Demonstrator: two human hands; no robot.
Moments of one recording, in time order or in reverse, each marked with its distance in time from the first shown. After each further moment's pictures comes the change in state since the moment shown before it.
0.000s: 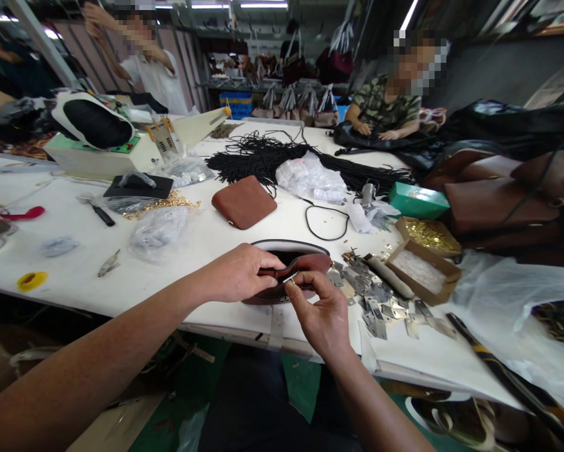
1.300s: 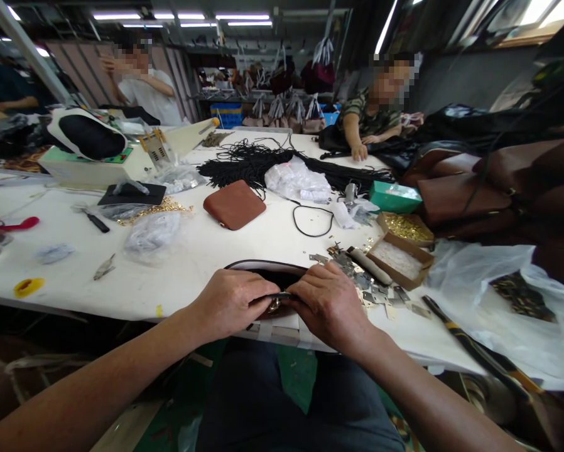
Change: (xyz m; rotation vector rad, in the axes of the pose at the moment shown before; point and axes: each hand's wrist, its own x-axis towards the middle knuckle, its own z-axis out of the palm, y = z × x) left_hand -0.041 0.012 0.062 0.344 0.404 0.388; right_hand 0.005 -0.024 -0.075 -0.656 -0.439 -0.614
